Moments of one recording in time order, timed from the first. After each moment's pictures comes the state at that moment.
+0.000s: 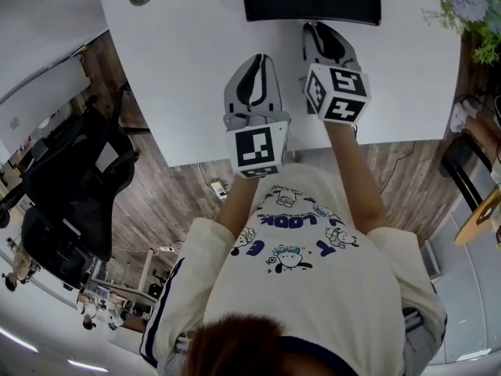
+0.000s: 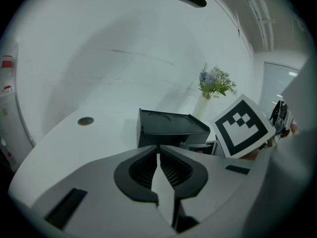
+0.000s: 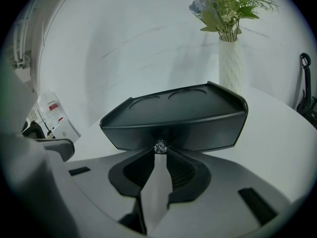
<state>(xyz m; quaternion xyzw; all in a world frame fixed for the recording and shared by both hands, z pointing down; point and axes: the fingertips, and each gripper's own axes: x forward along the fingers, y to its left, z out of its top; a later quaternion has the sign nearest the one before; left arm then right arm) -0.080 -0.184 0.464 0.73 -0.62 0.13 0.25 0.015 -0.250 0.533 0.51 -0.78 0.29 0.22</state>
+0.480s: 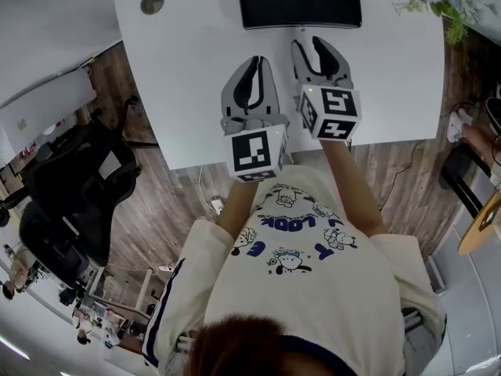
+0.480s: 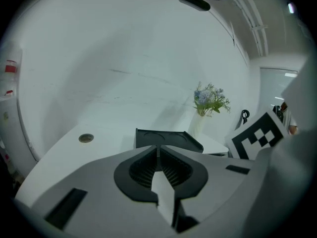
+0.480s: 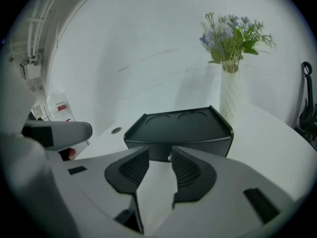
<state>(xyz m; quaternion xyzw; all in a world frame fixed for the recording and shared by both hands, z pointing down) -0.086 -0.178 0.412 0.74 -0.64 0.09 0.21 0.000 -0.222 0.475 0.50 -0.81 0.25 0.19</state>
